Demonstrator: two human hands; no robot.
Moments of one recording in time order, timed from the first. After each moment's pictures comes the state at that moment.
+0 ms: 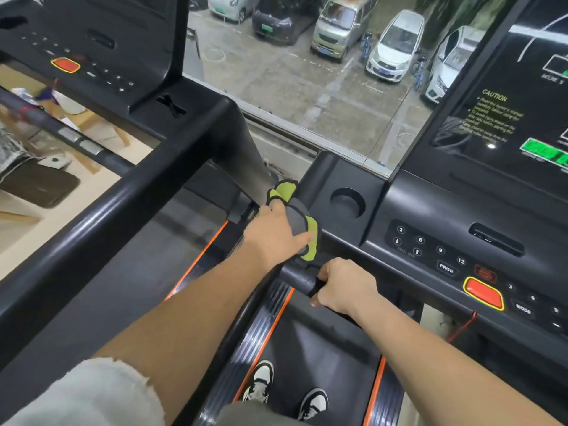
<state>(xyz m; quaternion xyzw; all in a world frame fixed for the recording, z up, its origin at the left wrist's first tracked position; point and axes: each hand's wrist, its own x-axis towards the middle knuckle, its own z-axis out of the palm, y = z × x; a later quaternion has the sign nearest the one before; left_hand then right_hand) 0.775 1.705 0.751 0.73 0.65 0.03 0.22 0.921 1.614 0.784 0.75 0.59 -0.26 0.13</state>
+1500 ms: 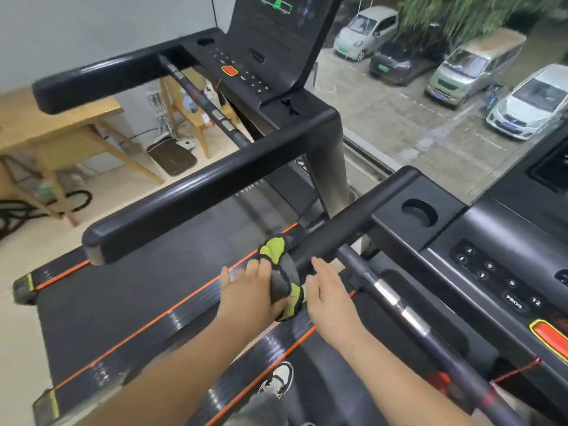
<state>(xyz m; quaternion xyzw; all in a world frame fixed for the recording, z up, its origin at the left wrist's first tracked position) 0.669 1.473 0.735 0.64 0.77 -0.02 0.07 0.842 1.506 0.765 0.57 0.70 -0.40 -0.14</state>
